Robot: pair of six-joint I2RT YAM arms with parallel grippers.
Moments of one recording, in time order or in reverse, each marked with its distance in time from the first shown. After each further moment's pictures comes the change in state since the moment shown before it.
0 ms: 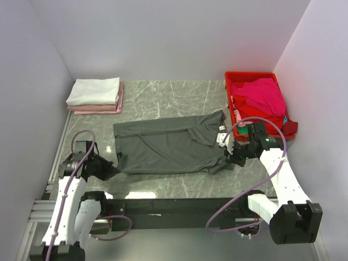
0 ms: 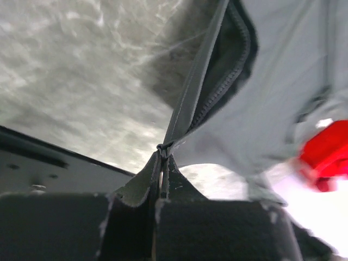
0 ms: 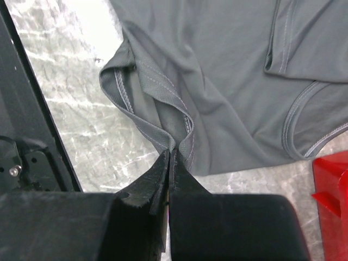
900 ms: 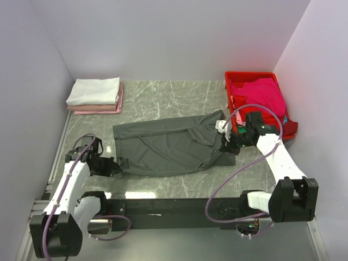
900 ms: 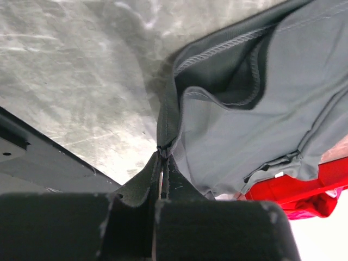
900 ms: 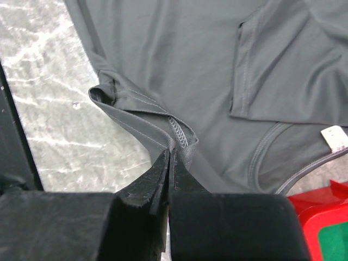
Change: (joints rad) left arm 0.000 0.183 -0.049 0.056 -0.008 -0.388; right arm 0.000 0.195 0.094 0.134 -0.131 0.045
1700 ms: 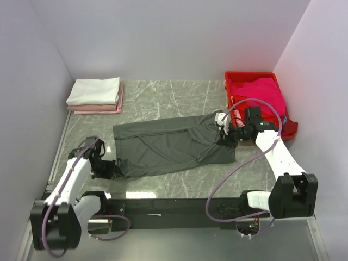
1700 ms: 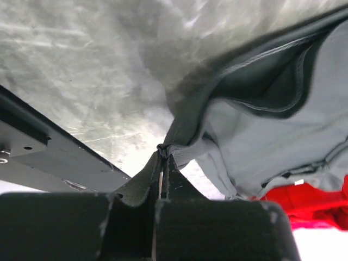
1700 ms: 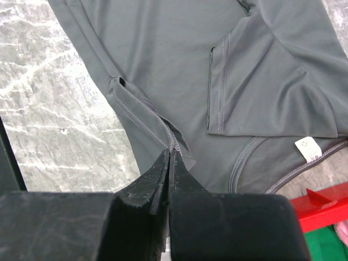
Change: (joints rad) left arm -0.017 0.048 -0.028 -0.022 0.019 0.009; right arm 0.025 0.050 0.053 0.111 -0.018 0.129
